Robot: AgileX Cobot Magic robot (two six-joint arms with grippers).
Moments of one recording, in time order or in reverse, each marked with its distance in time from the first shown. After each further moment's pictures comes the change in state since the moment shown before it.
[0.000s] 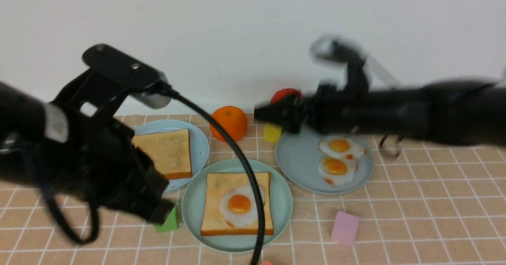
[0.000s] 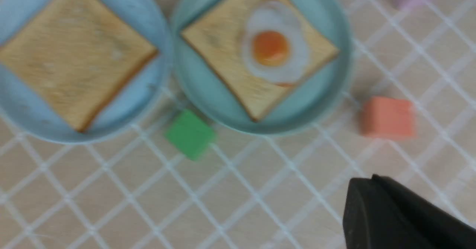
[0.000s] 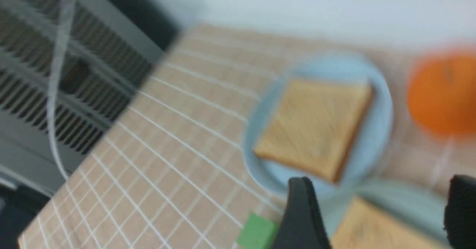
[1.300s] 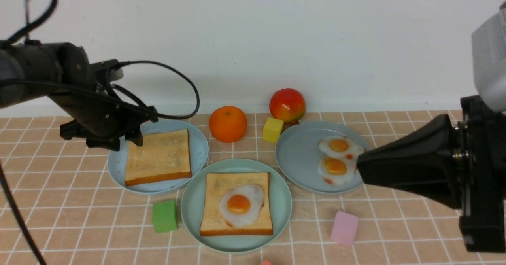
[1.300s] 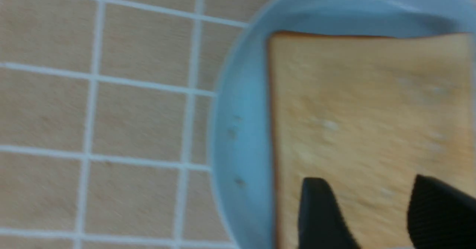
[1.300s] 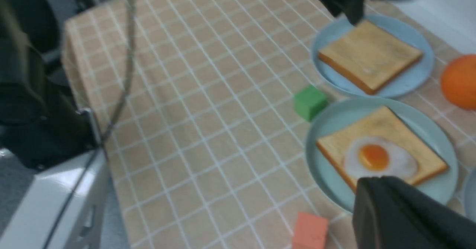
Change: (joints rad) right arm 0.001 -0.614 0.140 -0.726 0.326 0.404; left arm 0.479 0.760 -0.345 -0.079 -0.235 -0.295
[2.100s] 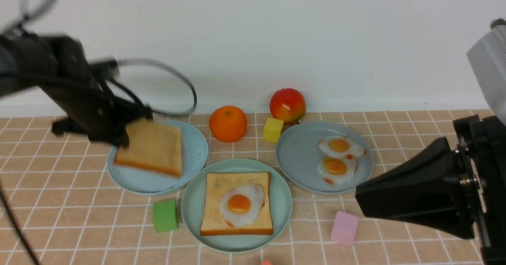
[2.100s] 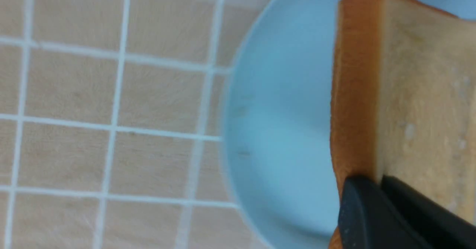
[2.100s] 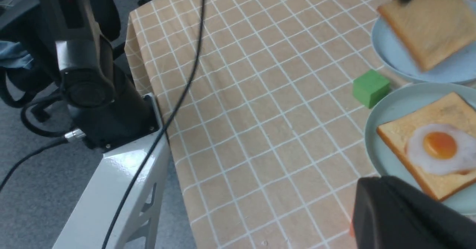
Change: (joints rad) right arm 0.000 0.000 0.000 0.043 0.128 0.011; left arm 0.004 -0.117 -0.021 -0.052 0.116 0.010
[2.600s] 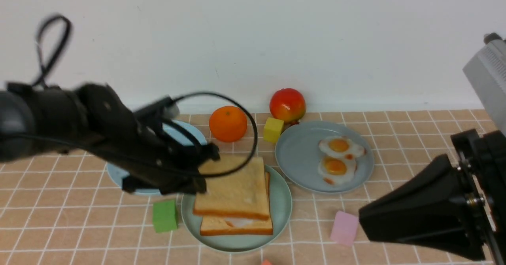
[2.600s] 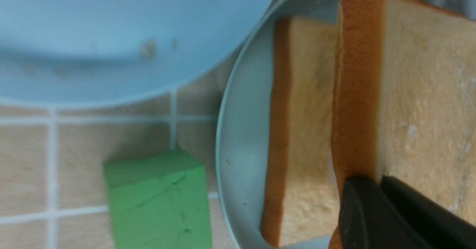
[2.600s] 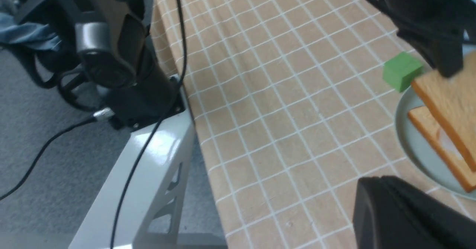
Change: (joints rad) right arm 0.000 0.000 0.000 0.003 0.077 0.002; left arm -0.231 -0.072 0.363 -0.466 -0.235 0.189
